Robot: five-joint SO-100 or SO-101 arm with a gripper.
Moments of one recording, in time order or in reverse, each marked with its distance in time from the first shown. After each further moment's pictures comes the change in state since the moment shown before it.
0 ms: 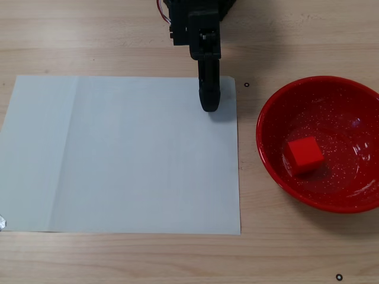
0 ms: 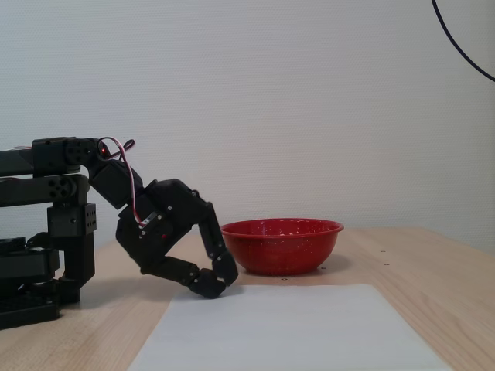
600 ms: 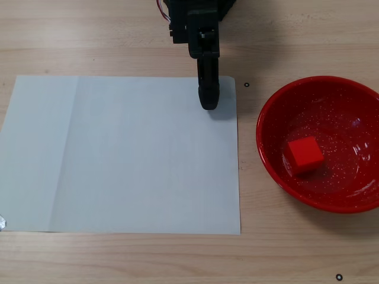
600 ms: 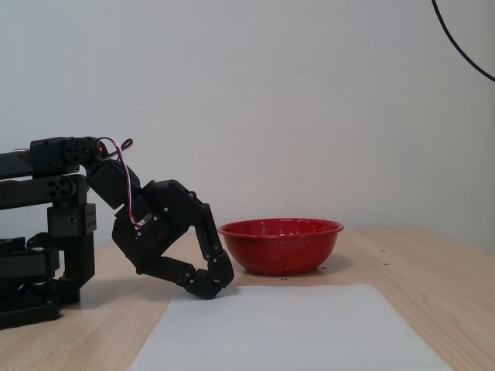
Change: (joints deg) arm 0.7 0.9 0.0 1.6 -1.1
